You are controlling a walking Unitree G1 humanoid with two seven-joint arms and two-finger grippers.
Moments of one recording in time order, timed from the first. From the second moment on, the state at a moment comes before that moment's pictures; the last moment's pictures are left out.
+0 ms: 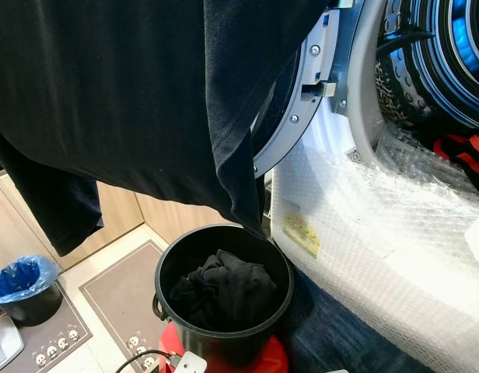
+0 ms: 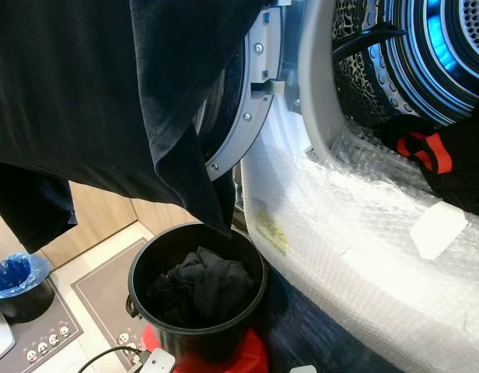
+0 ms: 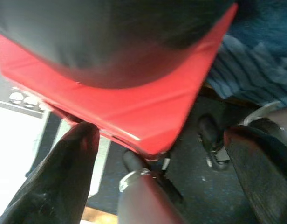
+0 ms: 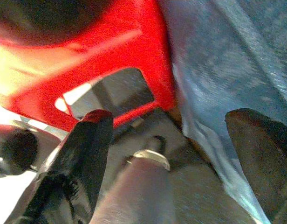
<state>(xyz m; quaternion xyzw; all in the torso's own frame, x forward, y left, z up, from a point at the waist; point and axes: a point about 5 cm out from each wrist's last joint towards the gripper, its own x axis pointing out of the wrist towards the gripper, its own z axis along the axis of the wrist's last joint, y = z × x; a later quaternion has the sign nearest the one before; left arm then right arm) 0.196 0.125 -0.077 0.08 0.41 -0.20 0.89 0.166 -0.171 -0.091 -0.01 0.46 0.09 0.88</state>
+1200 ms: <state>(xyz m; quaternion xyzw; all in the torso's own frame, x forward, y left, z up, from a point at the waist) 0.193 0.123 -0.079 0.04 0.42 -0.19 0.89 0.165 -0.169 -0.091 0.02 0.46 0.09 0.88</state>
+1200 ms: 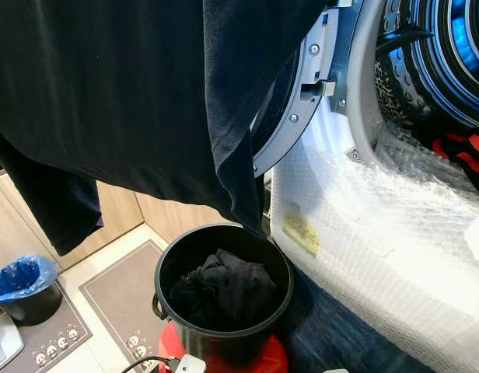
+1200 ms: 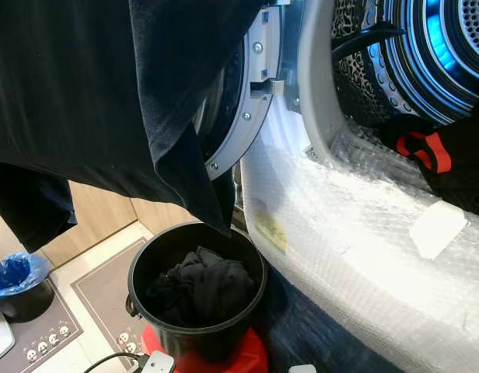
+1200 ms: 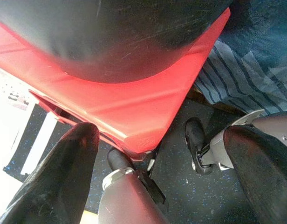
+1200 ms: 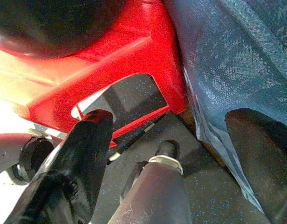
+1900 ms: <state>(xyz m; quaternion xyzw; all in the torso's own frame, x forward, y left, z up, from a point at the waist) 0.192 0.122 -0.080 0.04 0.42 -0.18 0.89 0.163 -0.170 -0.092 0.01 0.46 0.09 0.88</state>
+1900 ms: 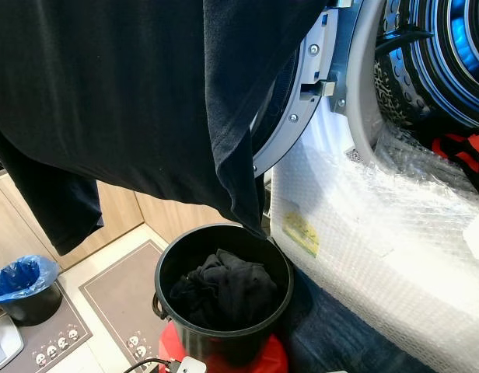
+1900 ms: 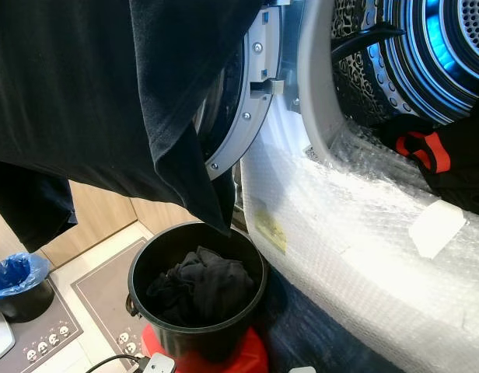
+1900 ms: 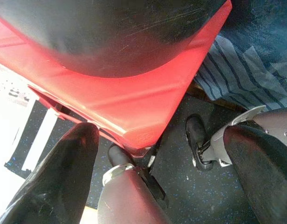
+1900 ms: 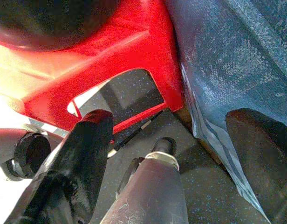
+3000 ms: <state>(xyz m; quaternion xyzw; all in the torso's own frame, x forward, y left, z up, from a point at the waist) 0.195 0.122 -0.078 0.09 0.42 -0.21 0.88 0.165 -0.170 -0.091 0.01 0.46 0.08 0.88</state>
